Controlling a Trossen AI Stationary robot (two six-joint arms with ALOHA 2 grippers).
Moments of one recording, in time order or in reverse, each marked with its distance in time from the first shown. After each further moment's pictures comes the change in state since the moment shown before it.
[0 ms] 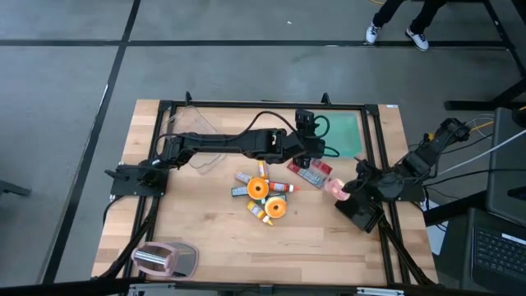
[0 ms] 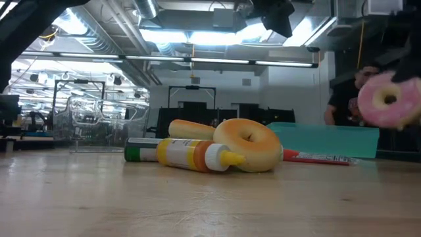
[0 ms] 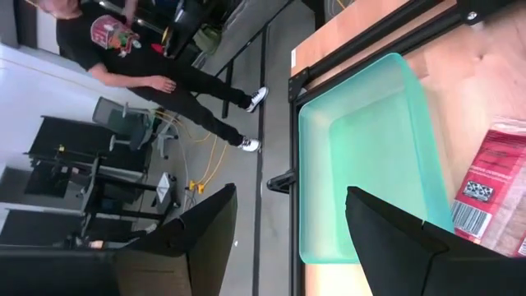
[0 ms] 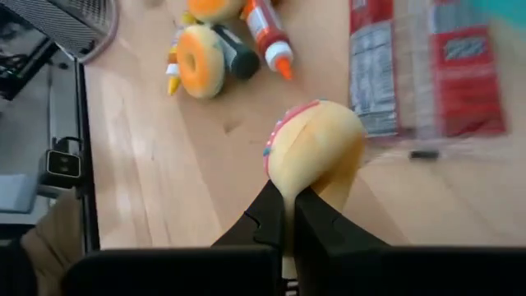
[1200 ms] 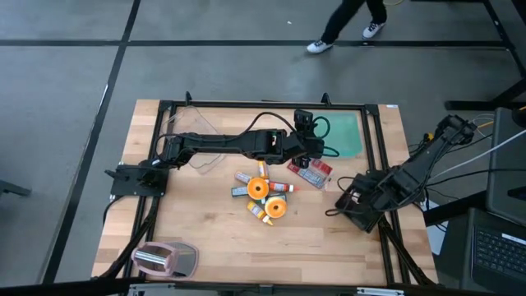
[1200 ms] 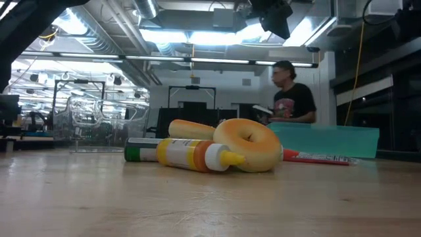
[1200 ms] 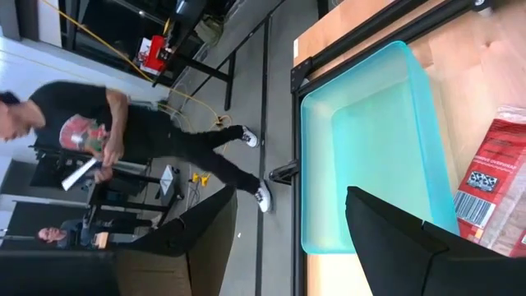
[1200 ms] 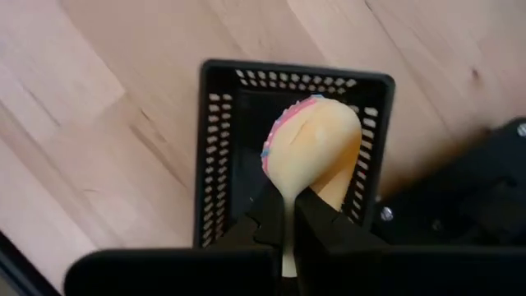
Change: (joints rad) left arm -0.001 0.000 0.000 -0.022 -0.027 -0.011; right arm 0.066 0.555 0.330 -0.420 -0.328 0.226
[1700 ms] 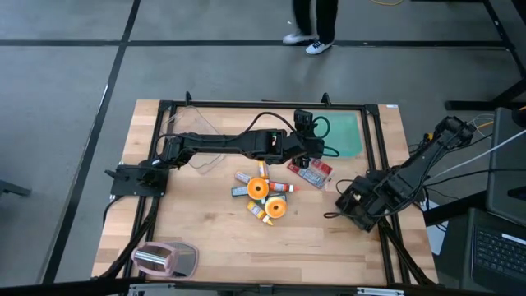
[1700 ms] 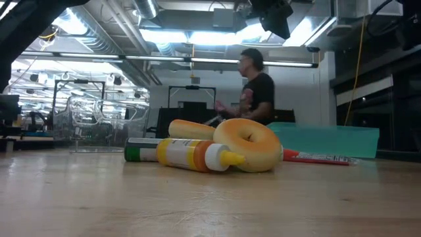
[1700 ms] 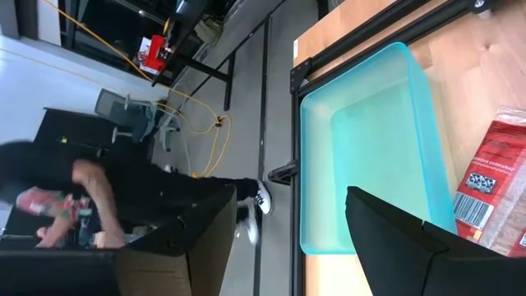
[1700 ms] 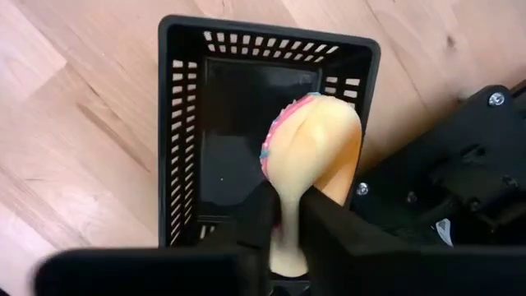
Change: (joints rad) left arm 0.000 0.000 0.000 0.000 0.002 -0.006; right arm 0.001 0.073 0.000 -0.044 -0.051 0.007
